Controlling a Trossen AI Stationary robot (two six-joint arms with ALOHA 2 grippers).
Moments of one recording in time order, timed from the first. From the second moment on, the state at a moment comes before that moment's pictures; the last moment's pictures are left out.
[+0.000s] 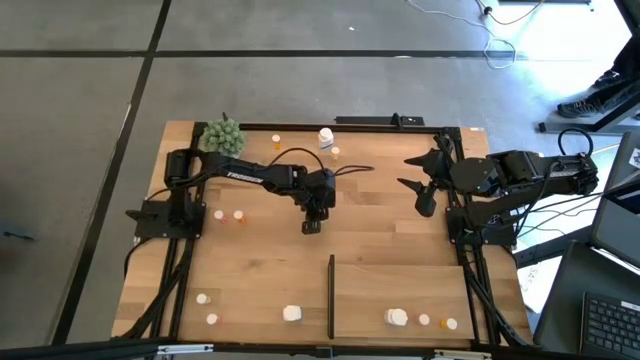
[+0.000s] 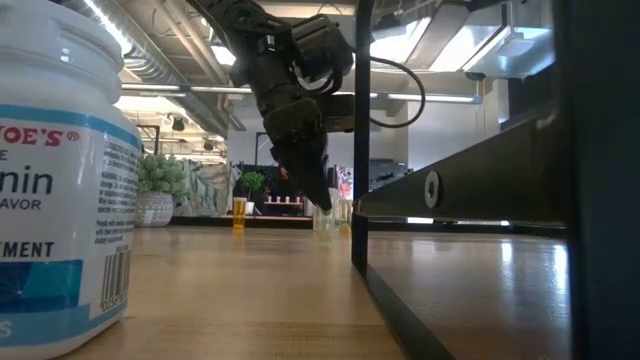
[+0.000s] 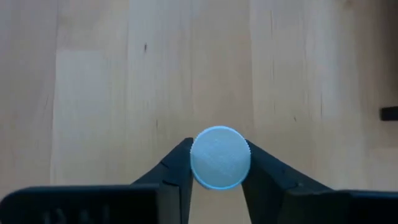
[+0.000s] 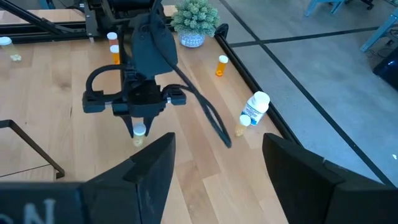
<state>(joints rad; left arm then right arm) 0.13 1.90 1.26 -0.34 0.15 0.03 0.22 0.93 1.19 -0.88 0.57 0.23</state>
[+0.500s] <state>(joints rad) 0.20 1.72 1.27 -0.39 0.16 -0.11 0.22 0.93 1.19 -0.88 0.57 0.23</state>
